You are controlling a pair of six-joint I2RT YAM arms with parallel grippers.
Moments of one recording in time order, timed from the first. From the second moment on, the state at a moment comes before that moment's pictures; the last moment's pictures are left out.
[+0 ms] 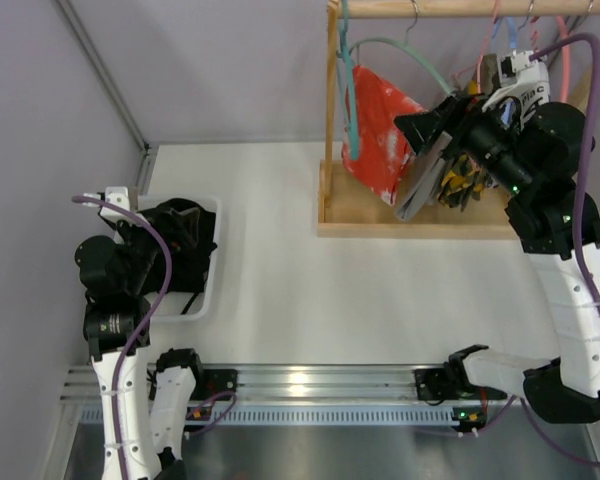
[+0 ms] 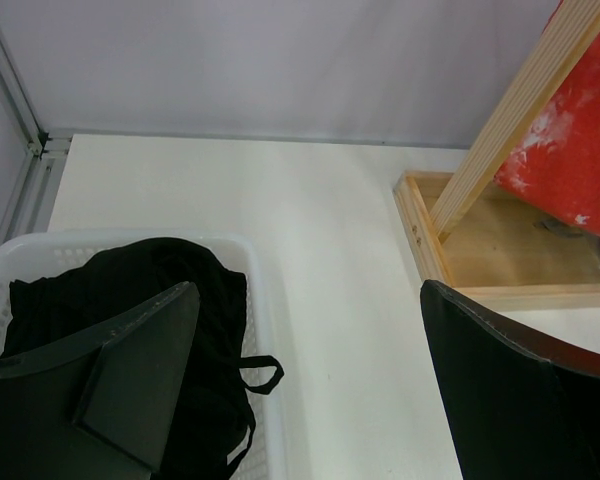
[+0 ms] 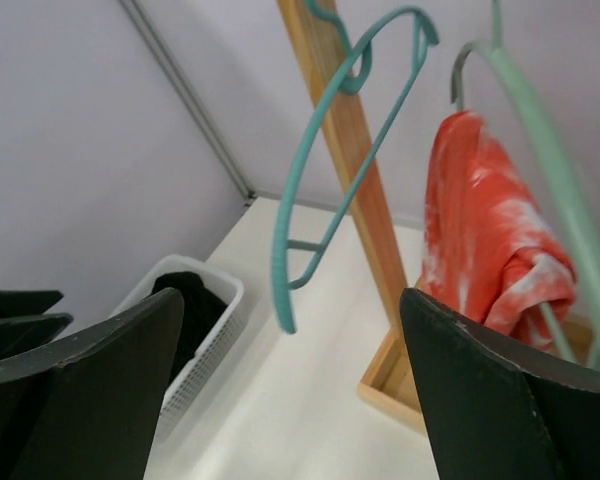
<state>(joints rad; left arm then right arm) 0.18 0.59 0.94 -0.37 0.36 -0.19 0.35 1.17 1.74 -0.51 -0.24 0.36</state>
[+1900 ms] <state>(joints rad) 0.18 0.54 0.91 -0.37 0.32 -0.20 0.20 1.69 2.16 -0.47 -0.23 0.25</state>
